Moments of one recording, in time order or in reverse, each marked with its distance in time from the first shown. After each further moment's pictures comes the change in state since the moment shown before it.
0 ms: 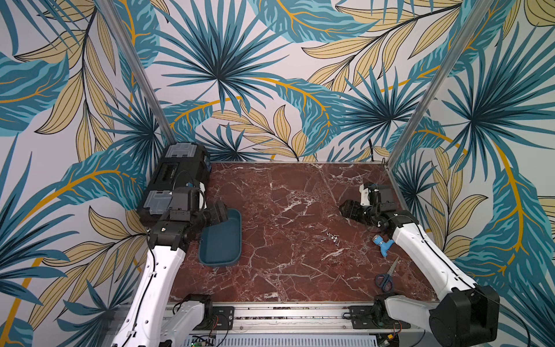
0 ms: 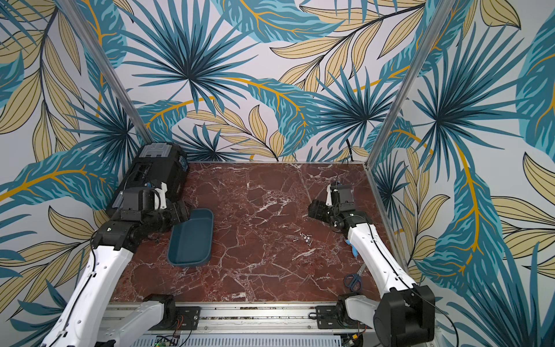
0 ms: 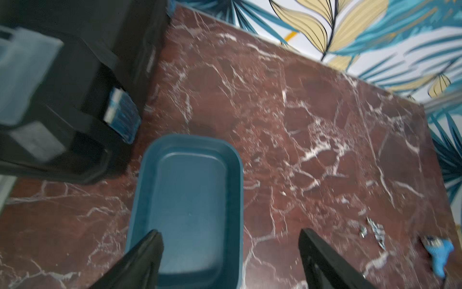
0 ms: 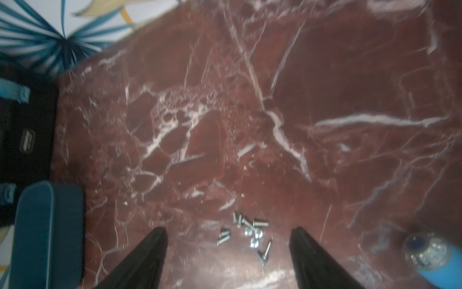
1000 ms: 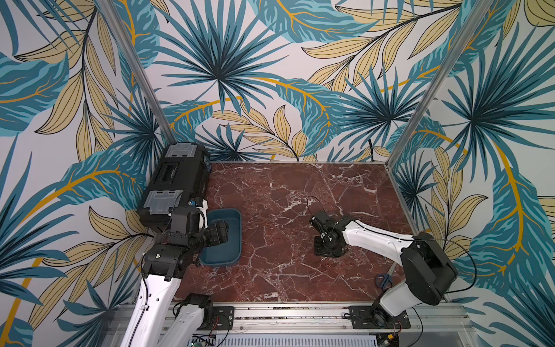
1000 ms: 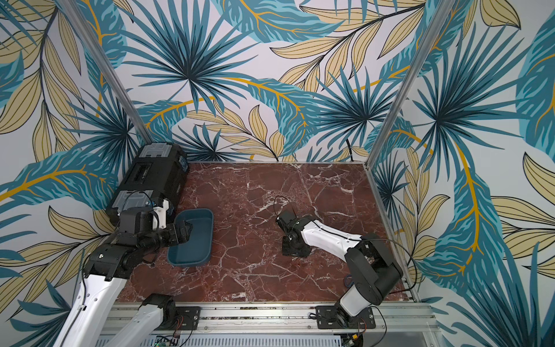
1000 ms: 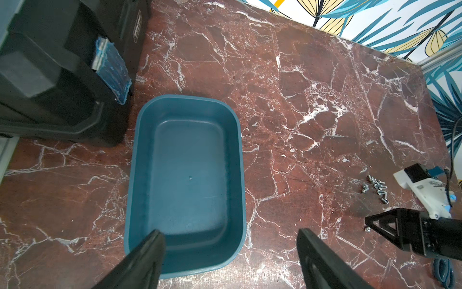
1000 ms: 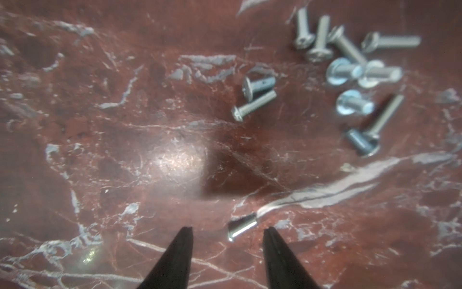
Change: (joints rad) left arm -0.040 -0.177 -0.117 -0.058 -0.022 0.013; right arm 0.491 0.370 -0.034 -0.149 0.166 0.341
